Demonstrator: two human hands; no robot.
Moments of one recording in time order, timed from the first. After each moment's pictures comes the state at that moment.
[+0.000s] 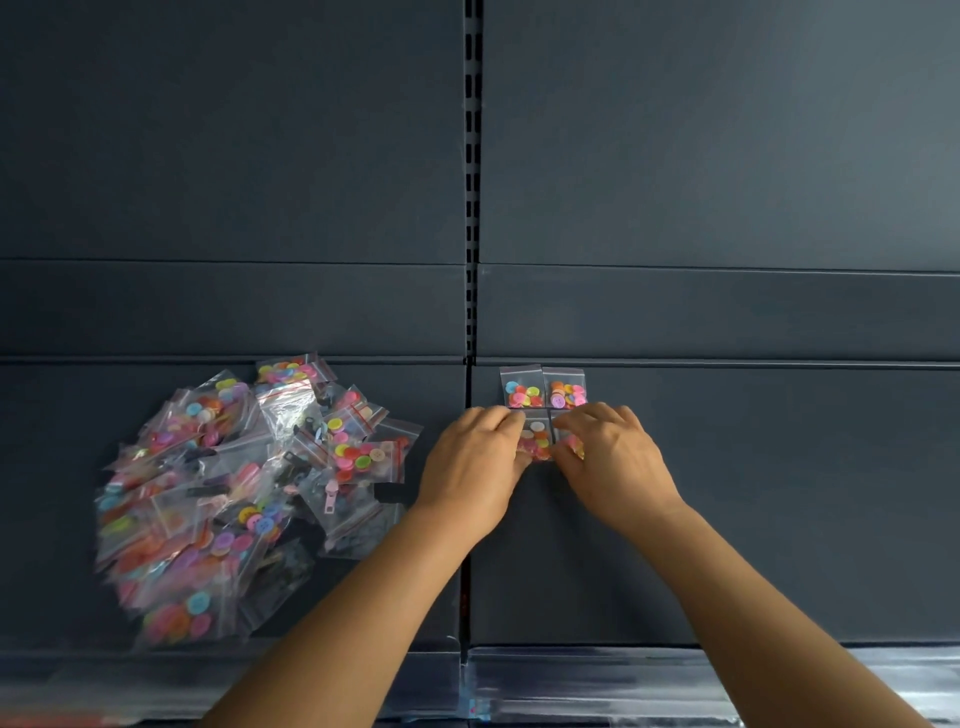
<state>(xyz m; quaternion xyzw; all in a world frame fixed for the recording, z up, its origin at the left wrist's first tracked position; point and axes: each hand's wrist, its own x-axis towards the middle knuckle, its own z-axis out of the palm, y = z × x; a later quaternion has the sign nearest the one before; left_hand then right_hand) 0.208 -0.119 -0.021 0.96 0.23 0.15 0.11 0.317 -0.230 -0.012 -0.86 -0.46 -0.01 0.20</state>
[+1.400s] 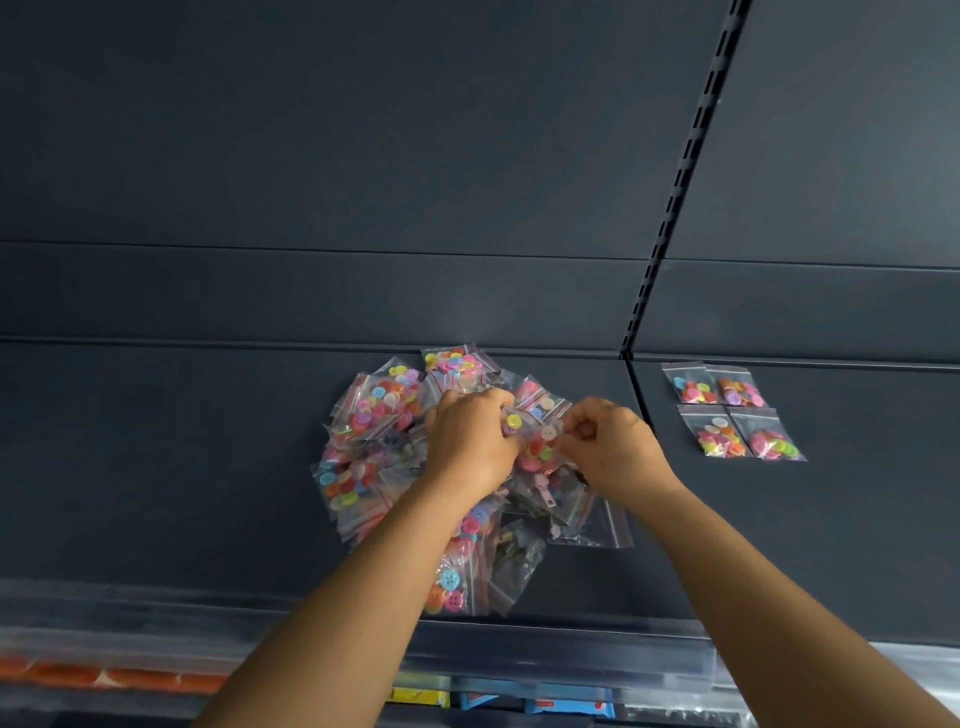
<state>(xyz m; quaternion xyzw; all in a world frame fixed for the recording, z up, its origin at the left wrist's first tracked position) 0.079 0.012 -0.019 0.89 0.36 0.18 0.21 0.188 -0.099 -0.016 -0.84 -0.37 0.15 0.35</state>
